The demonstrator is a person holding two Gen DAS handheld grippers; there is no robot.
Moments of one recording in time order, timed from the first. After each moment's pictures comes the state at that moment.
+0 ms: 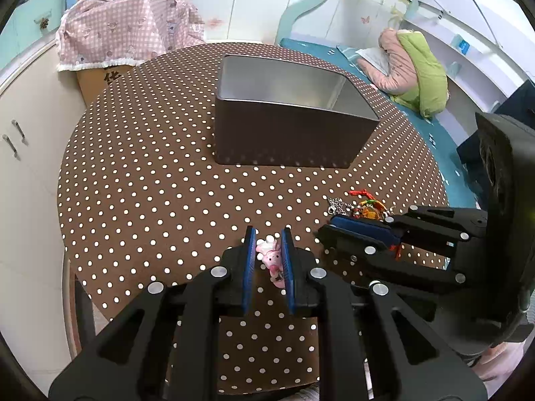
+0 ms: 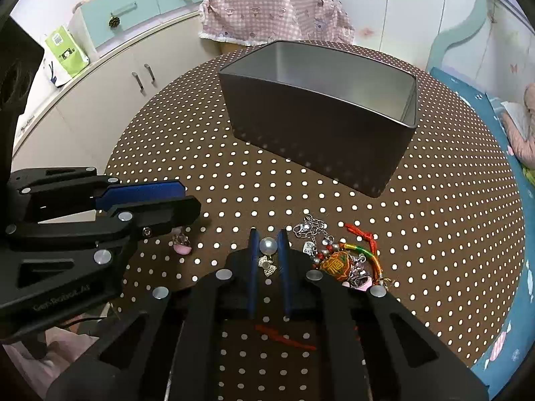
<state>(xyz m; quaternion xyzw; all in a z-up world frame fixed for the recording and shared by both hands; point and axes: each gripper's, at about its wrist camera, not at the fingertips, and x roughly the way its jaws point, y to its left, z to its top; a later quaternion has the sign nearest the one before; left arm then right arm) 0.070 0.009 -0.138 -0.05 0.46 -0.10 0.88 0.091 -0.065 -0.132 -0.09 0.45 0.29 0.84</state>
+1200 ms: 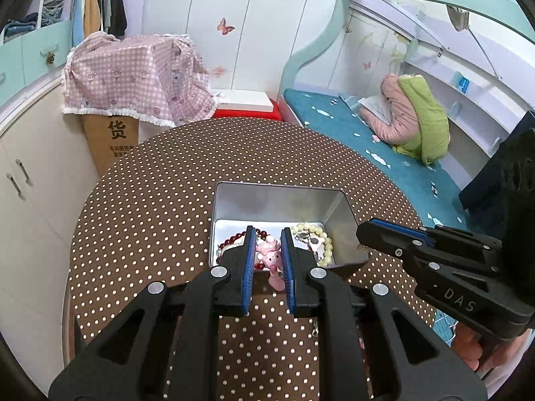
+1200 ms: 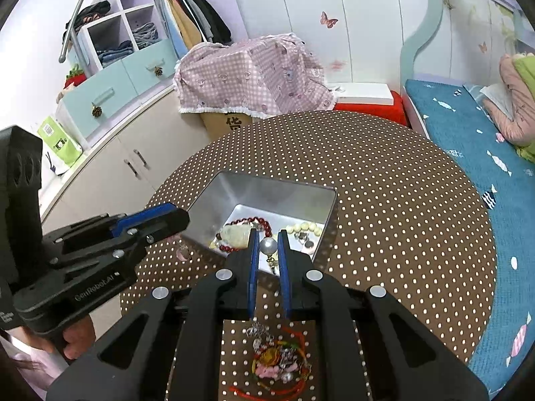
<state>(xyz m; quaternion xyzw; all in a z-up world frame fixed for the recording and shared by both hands) 0.149 0.009 -0.069 -0.06 0.37 -0.08 0.92 0.153 -0.119 -0.056 0.03 0.39 0.27 0.88</state>
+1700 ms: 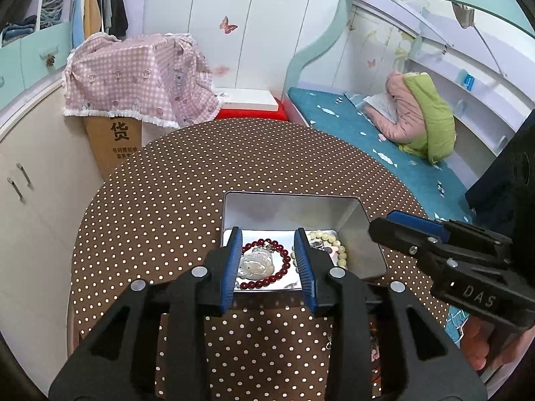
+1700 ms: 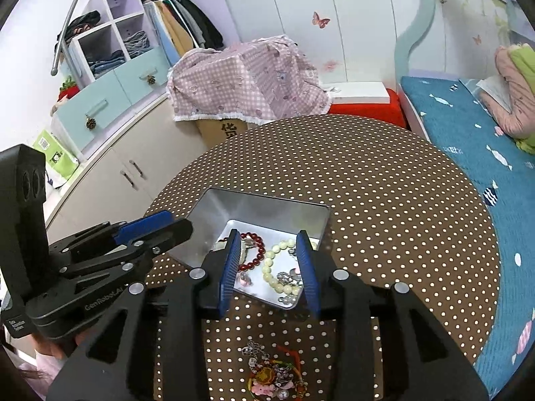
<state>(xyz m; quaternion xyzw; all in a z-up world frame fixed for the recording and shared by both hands) 0.169 0.021 -0.077 -0.05 0.38 -0.08 0.92 0.168 -0.123 -0.056 0.05 0.39 0.26 0.88</state>
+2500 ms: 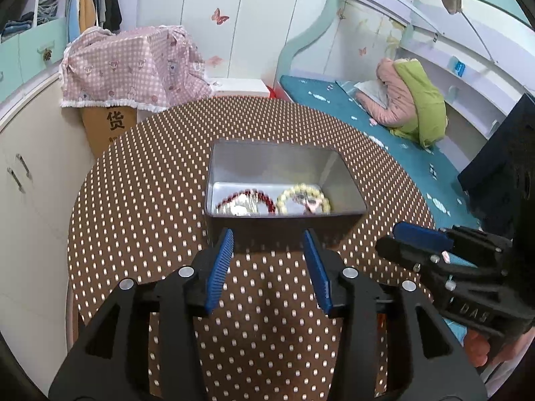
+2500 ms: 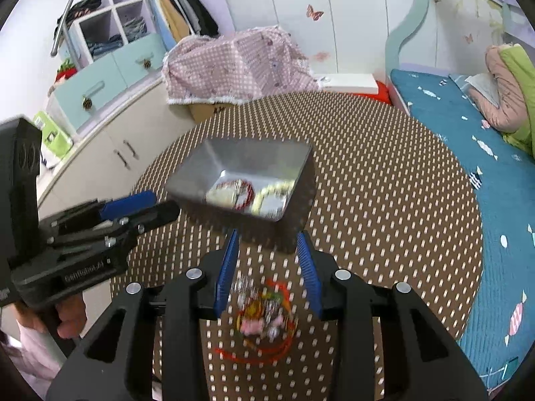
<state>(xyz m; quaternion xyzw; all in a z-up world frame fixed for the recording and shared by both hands) 0.109 0.014 -0.100 -0.04 0.39 -0.09 0.91 0.114 -0.138 -0.078 0.02 0.41 0.24 0.88</state>
